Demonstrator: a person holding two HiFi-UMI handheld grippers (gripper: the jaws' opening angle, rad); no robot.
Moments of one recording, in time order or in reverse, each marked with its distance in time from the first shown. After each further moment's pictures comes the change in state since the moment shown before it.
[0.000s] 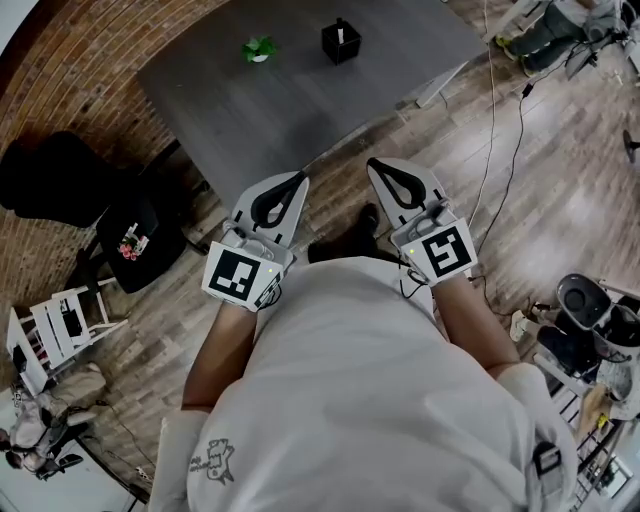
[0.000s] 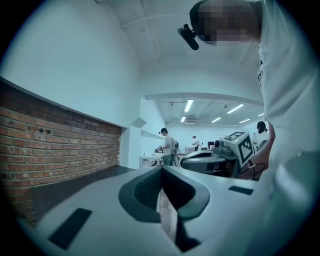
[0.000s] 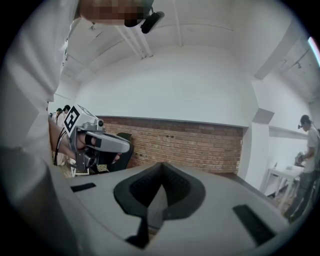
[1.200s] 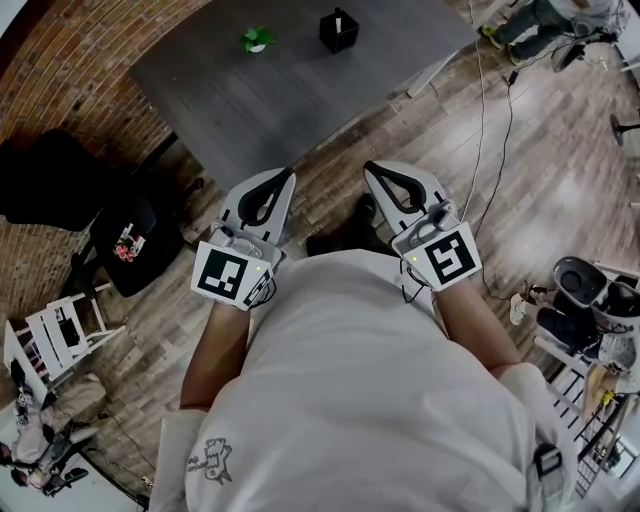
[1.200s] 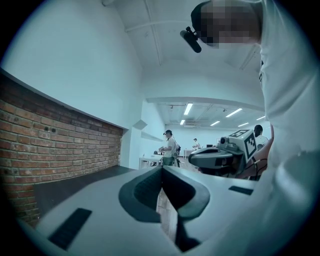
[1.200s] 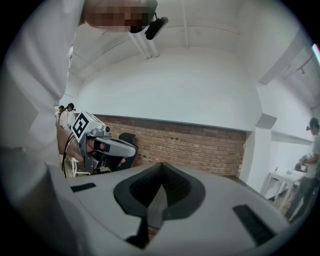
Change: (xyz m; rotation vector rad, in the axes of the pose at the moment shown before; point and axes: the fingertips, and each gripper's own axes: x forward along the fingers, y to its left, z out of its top) left arm -0.055 0.020 -0.010 -0.027 -0.028 -0.016; right arm 0.000 0.061 0.019 -0.026 -0.005 0.000
